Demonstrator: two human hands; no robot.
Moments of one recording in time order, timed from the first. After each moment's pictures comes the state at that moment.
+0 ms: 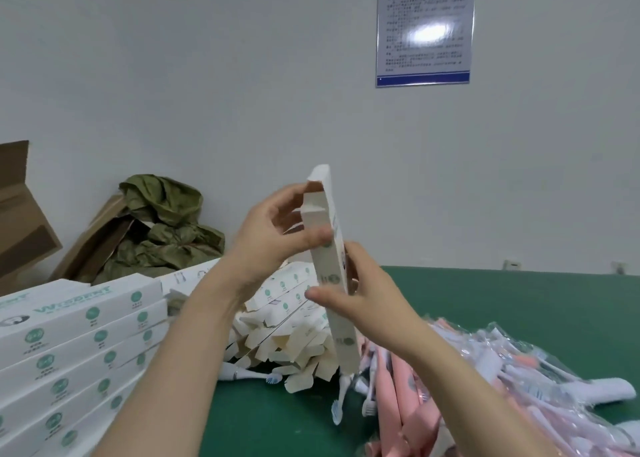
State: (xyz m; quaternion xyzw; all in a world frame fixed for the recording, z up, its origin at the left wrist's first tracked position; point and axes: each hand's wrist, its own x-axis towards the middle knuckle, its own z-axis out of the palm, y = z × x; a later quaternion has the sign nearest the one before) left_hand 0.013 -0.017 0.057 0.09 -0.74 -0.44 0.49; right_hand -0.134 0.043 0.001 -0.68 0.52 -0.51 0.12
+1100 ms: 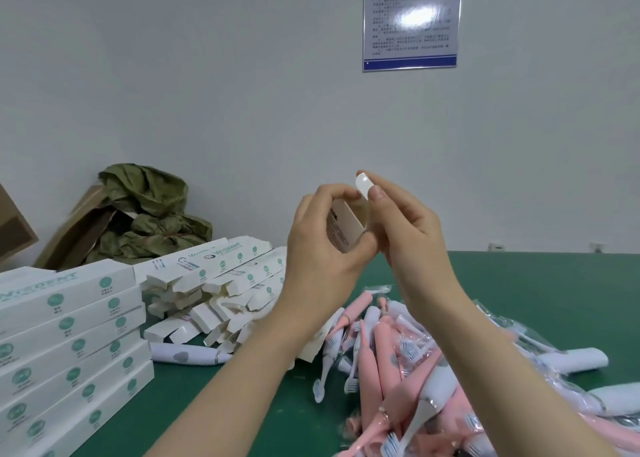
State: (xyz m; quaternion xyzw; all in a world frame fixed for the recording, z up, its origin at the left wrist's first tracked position) left_hand -0.058 0.028 0.024 0.17 -0.75 -0.21 0.61; right_hand -0.150 0.071 0.033 -0.57 0.33 -0.73 0.17
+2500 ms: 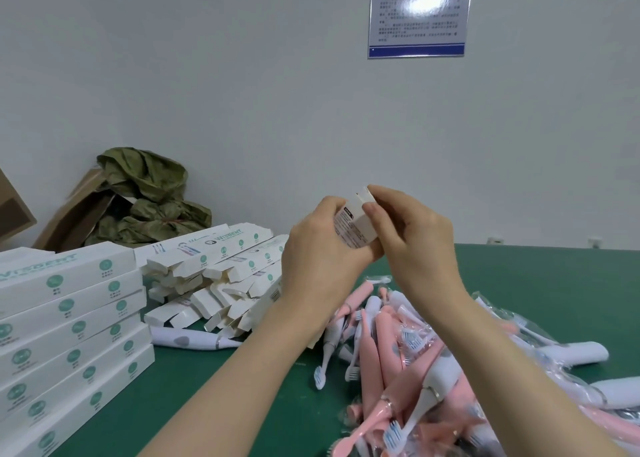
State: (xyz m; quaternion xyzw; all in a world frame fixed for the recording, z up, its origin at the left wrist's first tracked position) left_hand -0.066 0.013 0.009 0.30 -0.74 -0.17 0.58; right_hand -0.163 0.058 0.015 -0.58 0.52 -0.61 -0.12
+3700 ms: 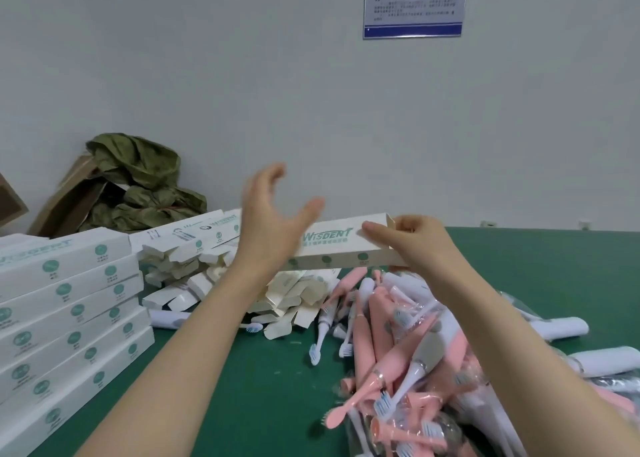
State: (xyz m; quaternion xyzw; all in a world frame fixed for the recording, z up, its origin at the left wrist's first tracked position) left_hand -0.030 -0.030 0.008 0.28 -0.72 -0.25 0.58; right_hand -0.195 0.061 0.005 -0.46 0.63 -0.59 0.19
